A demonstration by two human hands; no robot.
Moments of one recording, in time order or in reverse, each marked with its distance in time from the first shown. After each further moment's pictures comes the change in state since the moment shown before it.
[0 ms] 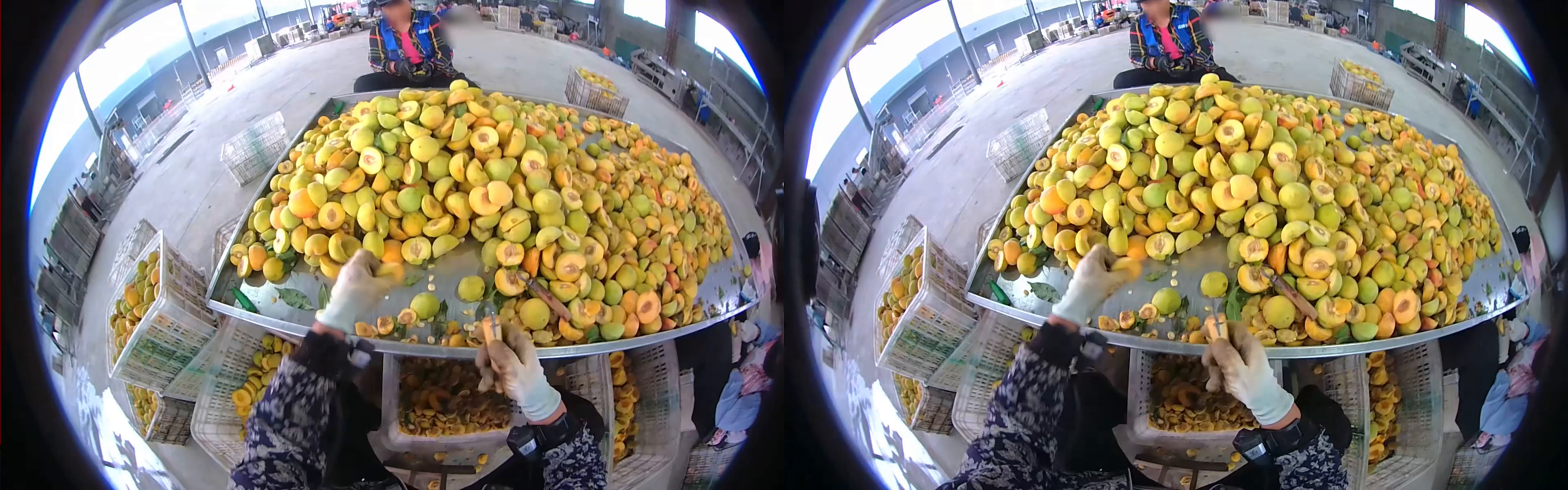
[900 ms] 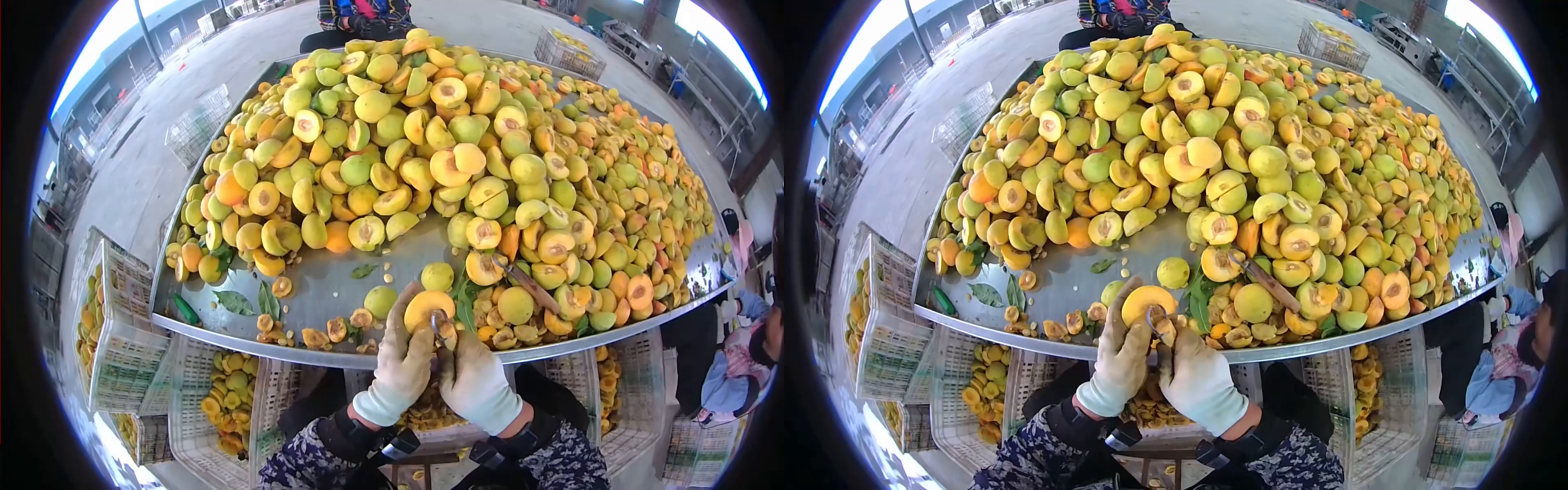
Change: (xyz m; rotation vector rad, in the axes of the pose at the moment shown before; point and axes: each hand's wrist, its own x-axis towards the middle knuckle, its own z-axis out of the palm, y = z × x) left_hand -0.073 0.041 0.125 -1.095 -0.154 0.202; right_hand 0.045 0.046 0.004 -1.026 0.255 -0.500
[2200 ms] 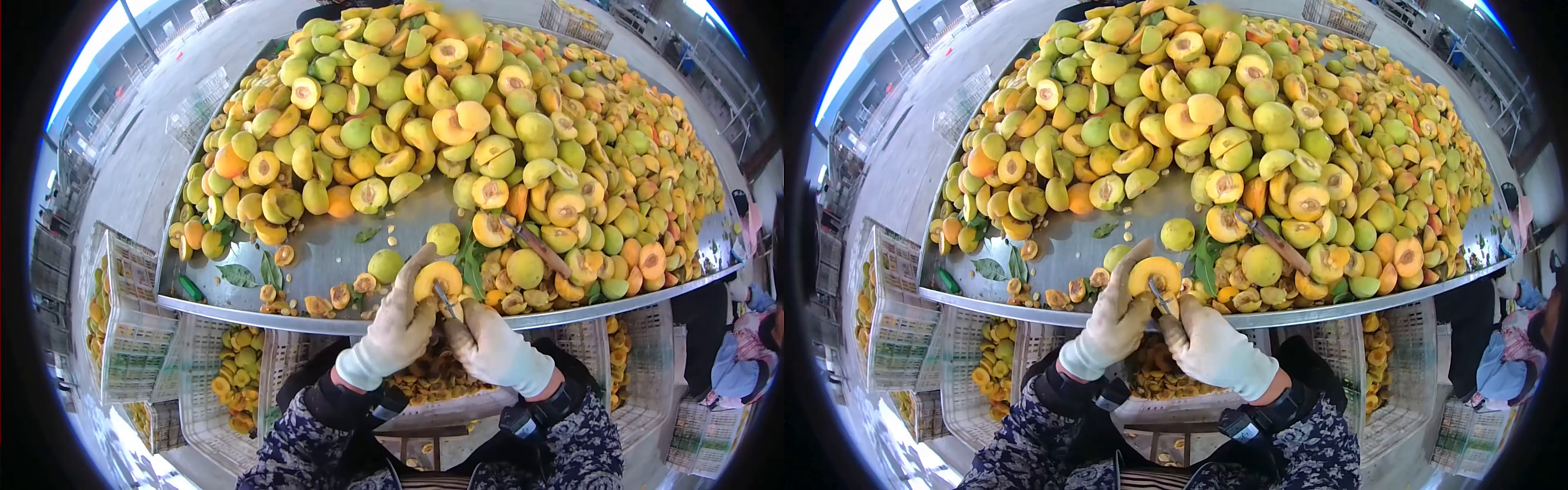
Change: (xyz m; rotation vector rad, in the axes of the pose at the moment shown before) left_hand 0.007 0.005 -0.030 0.316 -0.285 0.029; right_hand 0.003 0.008 -0.025 0.217 -0.363 0.136
